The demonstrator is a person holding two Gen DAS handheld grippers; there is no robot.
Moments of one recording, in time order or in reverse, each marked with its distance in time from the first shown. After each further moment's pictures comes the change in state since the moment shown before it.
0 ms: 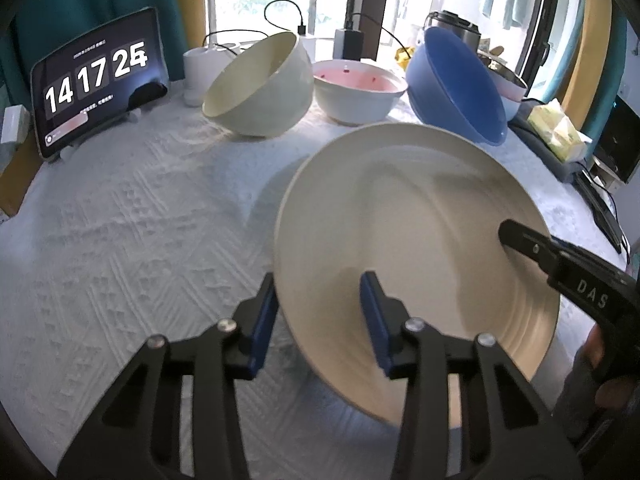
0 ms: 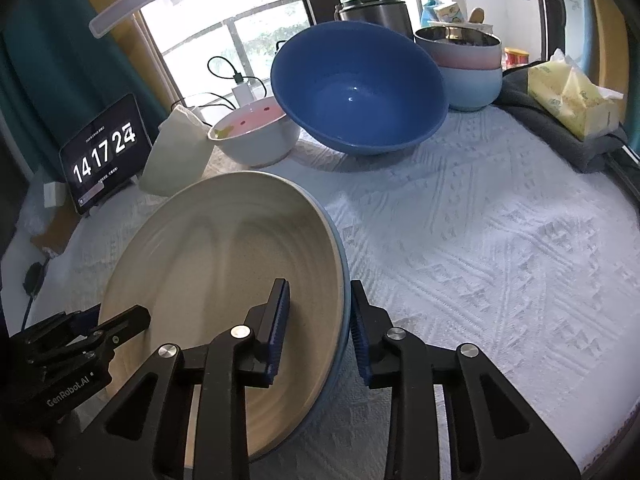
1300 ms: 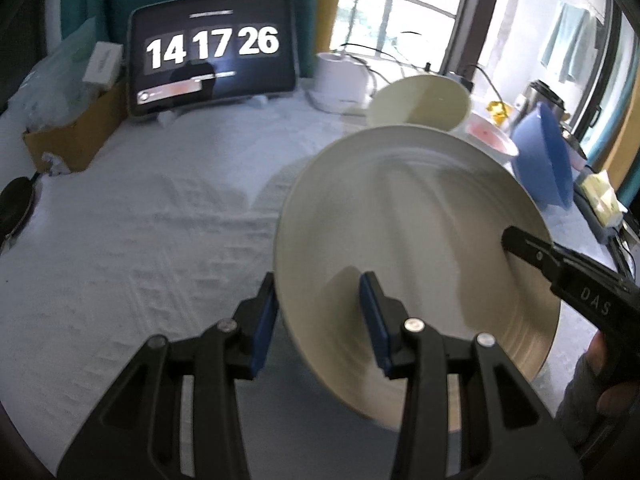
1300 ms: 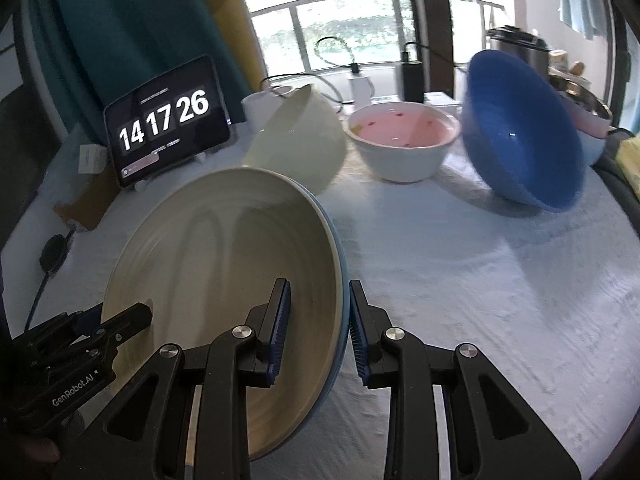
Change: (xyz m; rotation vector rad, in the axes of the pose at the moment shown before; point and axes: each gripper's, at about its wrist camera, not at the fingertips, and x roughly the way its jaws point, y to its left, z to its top) left arm -0.025 0.134 -0.008 -0.195 -0.052 0.098; right arm 0.043 0.137 0.021 -0.166 0.042 0.095
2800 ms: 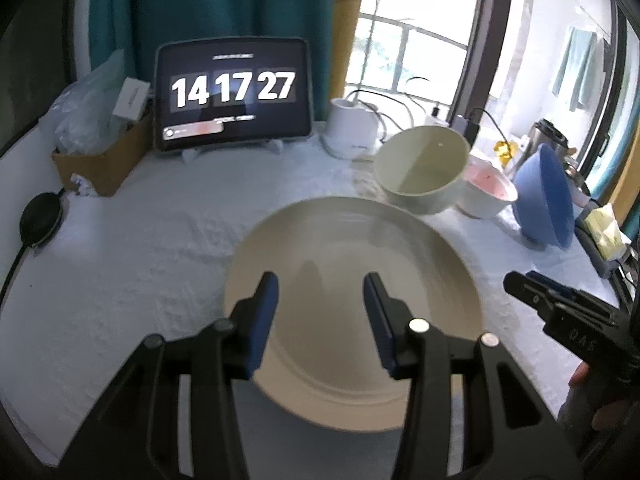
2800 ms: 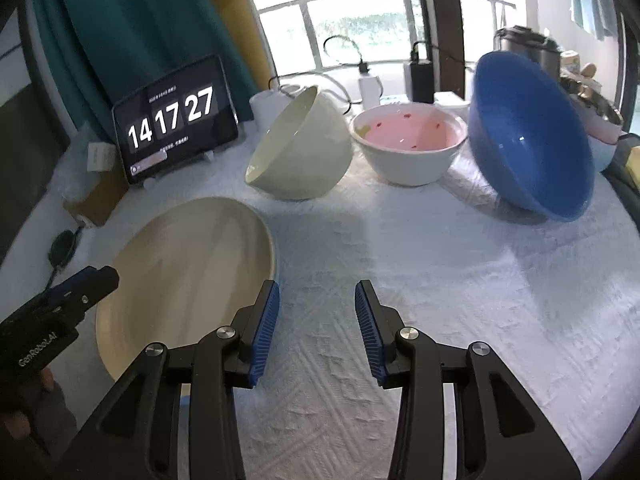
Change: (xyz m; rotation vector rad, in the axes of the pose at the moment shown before) left arm -0.030 -0.015 0.012 -0.035 -0.125 0.045; right arm -0.012 -0.017 0.002 -0.005 -0.014 0.022
